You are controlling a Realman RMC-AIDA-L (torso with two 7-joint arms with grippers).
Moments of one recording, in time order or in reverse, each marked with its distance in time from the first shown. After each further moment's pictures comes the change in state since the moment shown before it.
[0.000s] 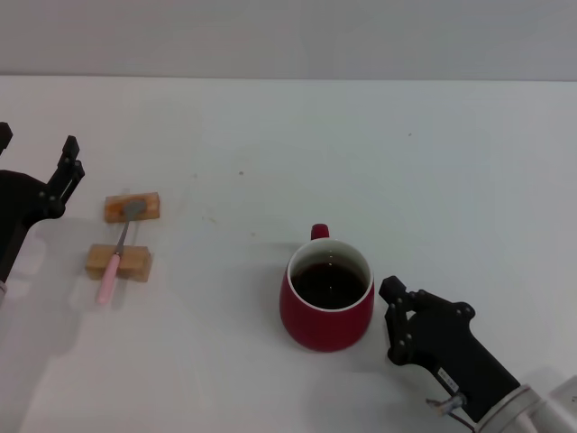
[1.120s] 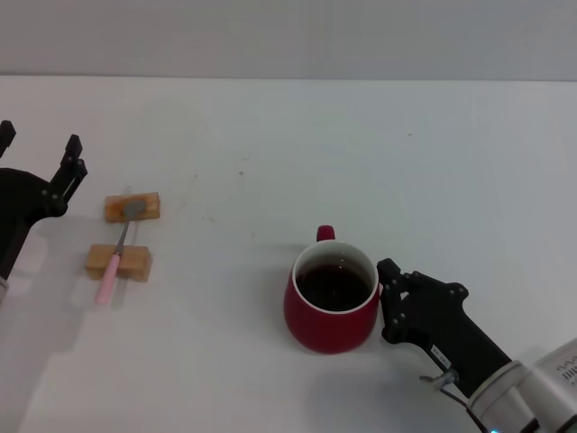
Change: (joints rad) left arm -0.008 0.003 0.008 -0.002 -0.004 -0.008 0.000; right arm 0.061 0.002 -0.021 -0.001 0.078 0.023 0.000
